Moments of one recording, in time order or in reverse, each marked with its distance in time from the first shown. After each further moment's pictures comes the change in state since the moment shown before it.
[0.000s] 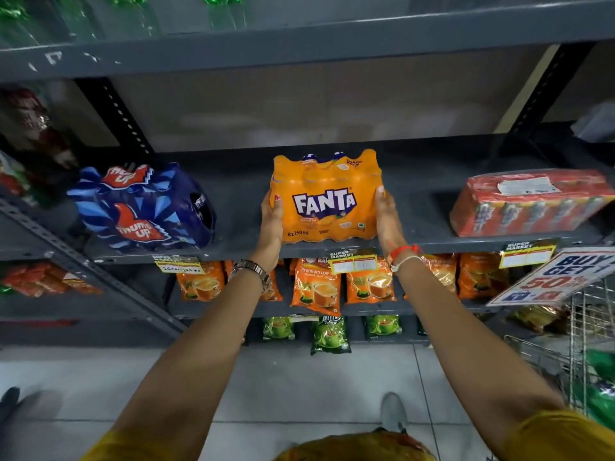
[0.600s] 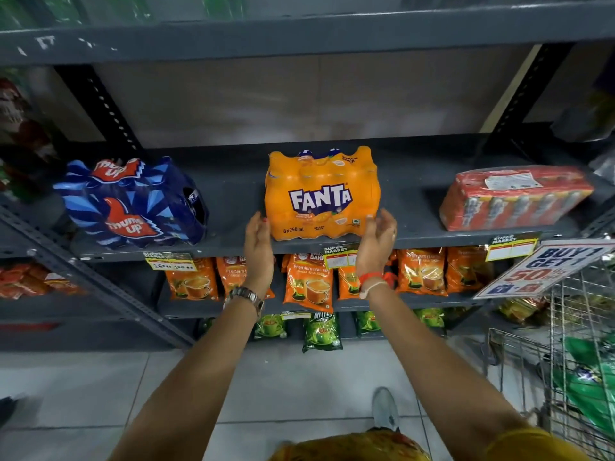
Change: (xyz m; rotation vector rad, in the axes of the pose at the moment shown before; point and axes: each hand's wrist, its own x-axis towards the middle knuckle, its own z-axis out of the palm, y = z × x) left_hand -0.033 -0.039 -0.018 0.011 0.179 0.104; right_hand -0.042 0.047 0.023 0.180 0.340 -0.187
